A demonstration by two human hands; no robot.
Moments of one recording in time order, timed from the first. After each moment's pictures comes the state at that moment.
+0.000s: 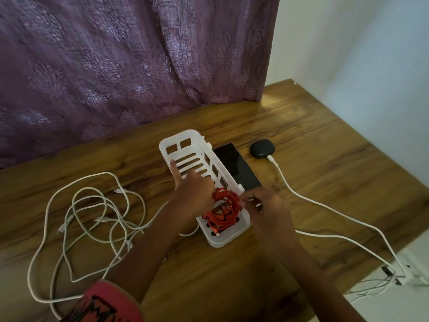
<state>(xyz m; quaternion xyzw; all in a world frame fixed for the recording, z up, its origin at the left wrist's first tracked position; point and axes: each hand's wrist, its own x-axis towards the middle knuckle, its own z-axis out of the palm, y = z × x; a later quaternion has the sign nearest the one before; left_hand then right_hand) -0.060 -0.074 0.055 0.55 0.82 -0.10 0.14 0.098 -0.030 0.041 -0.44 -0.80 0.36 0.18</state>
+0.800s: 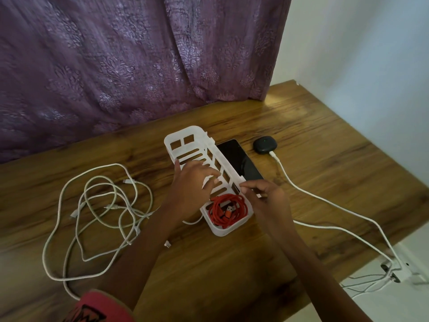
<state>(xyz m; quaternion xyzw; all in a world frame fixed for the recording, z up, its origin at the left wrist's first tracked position) -0.064 -0.106 0.052 0.51 0.81 0.24 0.14 0.101 -0.035 0.039 -0.45 -0.73 0.46 0.23</state>
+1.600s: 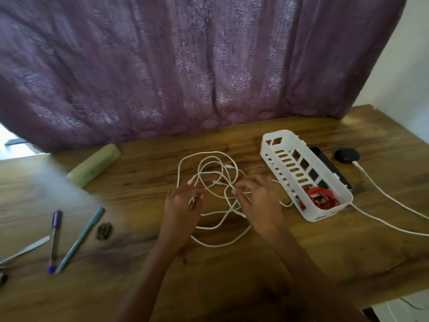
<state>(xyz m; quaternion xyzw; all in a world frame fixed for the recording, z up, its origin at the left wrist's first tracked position) -0.127 -0.347 0.056 0.38 0.82 0.43 -0.04 -0.021 -0.205 0.060 -0.28 -0.90 0.25 0.22</state>
